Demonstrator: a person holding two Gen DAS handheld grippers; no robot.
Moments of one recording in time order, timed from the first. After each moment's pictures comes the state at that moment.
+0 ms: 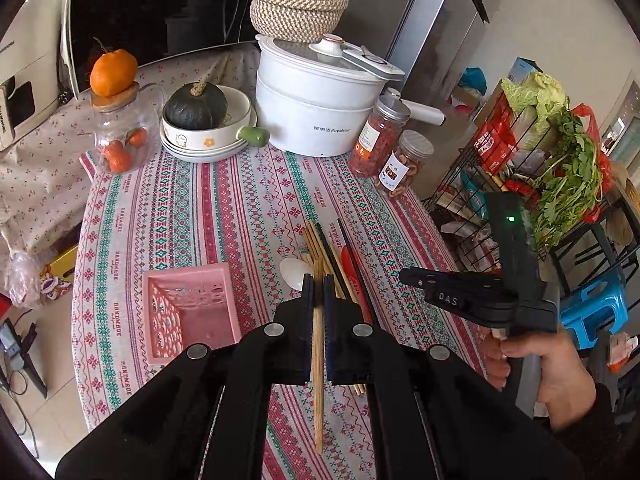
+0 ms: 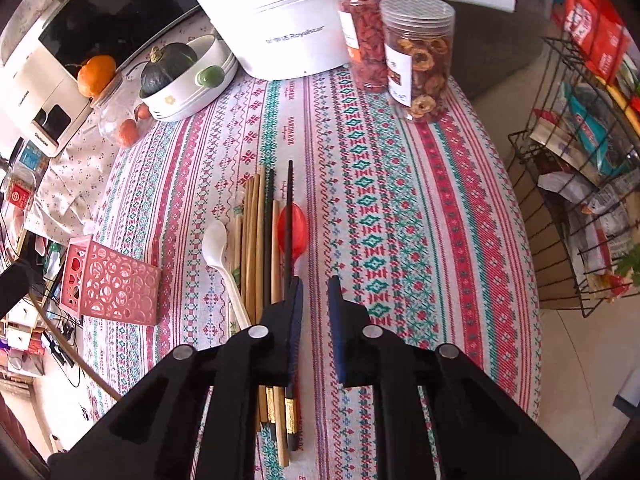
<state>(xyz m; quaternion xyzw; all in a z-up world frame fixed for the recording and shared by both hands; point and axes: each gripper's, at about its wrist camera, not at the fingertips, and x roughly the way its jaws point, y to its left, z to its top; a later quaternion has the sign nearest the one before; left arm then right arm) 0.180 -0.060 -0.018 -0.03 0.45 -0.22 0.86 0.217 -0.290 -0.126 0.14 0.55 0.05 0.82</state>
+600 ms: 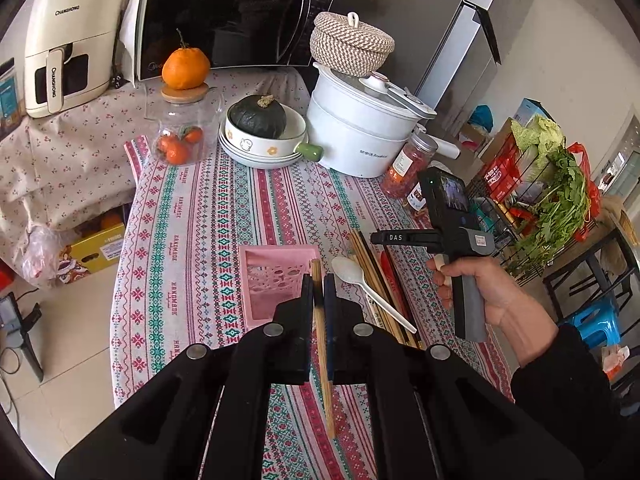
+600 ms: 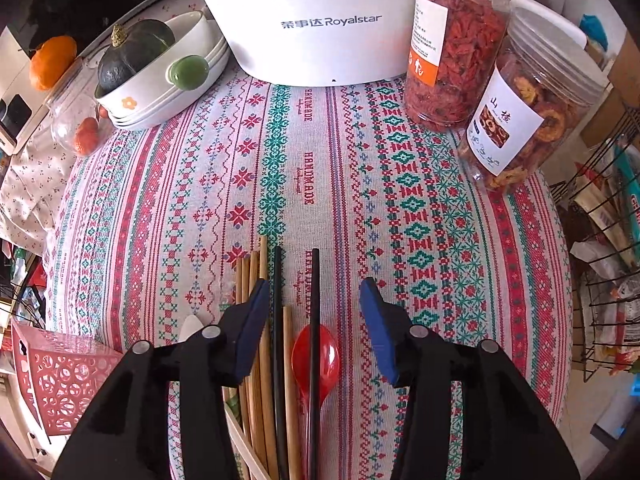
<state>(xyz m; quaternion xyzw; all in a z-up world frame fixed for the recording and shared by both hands) 0.152 0.023 -0.021 -0.08 0.42 -0.20 0.88 0.317 -0.251 -0.166 0.08 0.57 0.03 0.82</state>
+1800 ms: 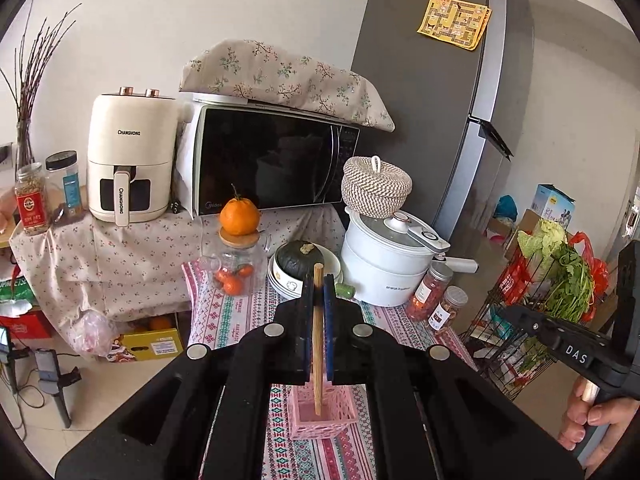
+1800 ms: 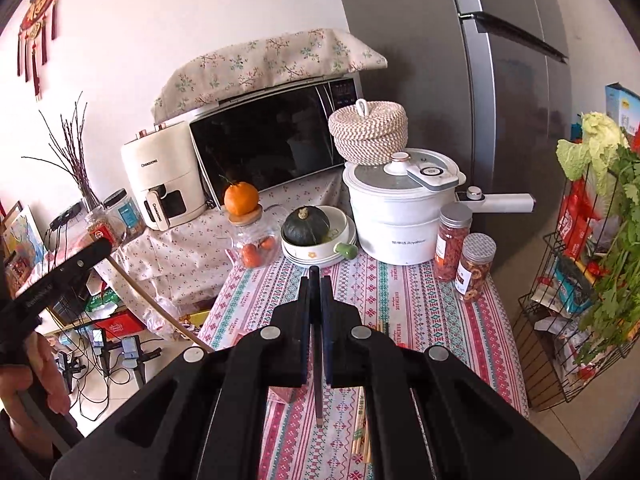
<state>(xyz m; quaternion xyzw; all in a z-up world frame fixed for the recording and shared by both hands) 0.125 0.053 0.076 -0.08 0.23 -0.12 0.96 0.115 -0.206 0.073 0.10 0.28 0.11 0.95</state>
